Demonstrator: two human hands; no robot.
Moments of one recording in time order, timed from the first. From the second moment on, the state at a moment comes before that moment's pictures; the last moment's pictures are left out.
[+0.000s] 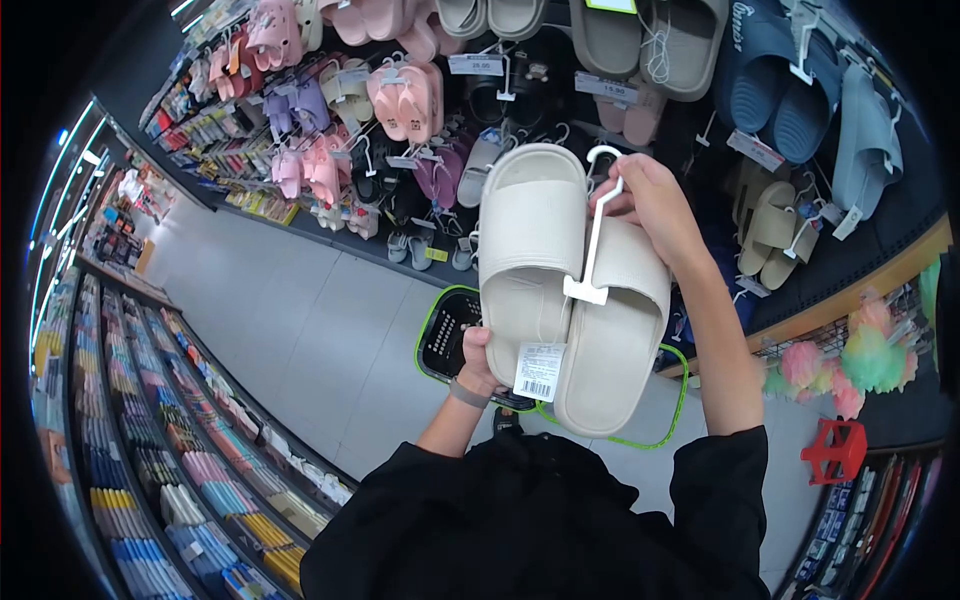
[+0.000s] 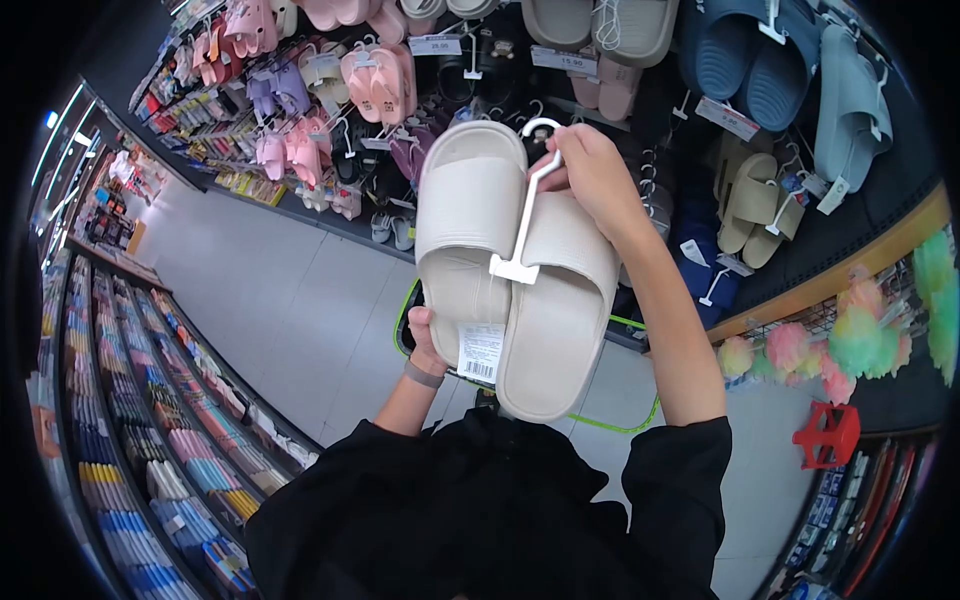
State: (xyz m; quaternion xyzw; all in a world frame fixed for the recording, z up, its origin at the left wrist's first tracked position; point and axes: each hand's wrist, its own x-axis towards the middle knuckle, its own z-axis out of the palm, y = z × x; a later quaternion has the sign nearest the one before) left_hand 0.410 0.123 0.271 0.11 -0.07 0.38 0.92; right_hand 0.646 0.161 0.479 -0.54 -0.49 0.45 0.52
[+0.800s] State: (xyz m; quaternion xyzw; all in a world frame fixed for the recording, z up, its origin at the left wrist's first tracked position) left_hand 0.230 0.214 -0.069 0.16 0.44 0.27 0.84; right_hand 0.505 0.273 -0.005 -0.77 -0.43 0.34 0.34
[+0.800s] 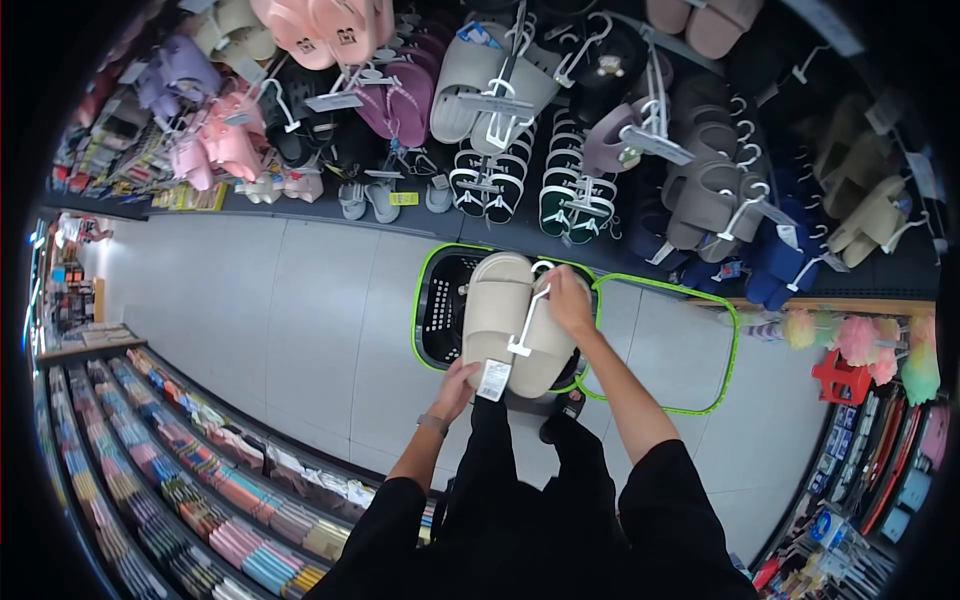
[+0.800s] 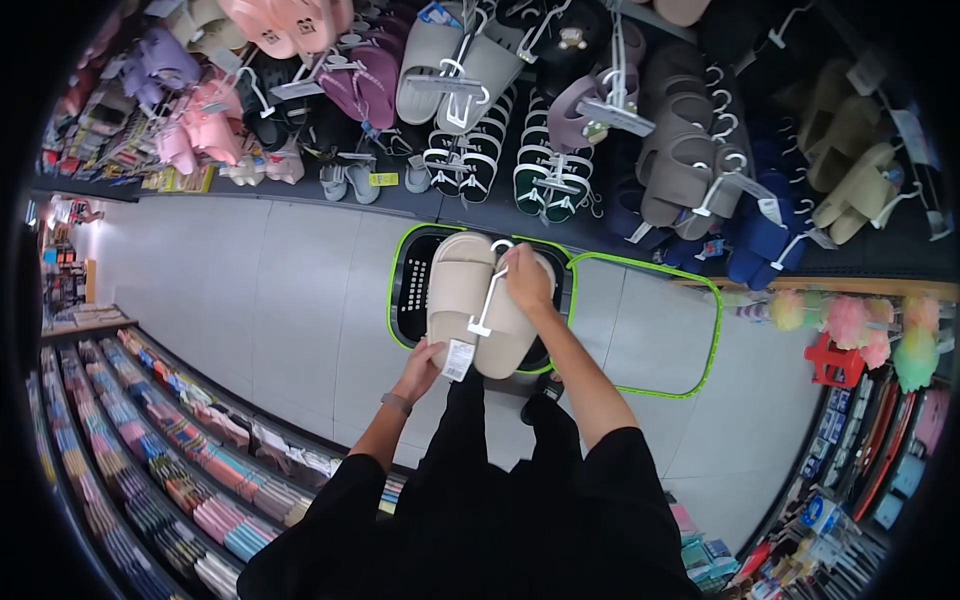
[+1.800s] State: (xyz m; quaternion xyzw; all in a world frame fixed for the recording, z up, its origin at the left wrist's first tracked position) left_hand 0.150 0.285 -0.385 0.50 0.69 0.04 0.52; right_hand 0.395 0.345 -0.301 -0.80 -0.54 0.19 0.17
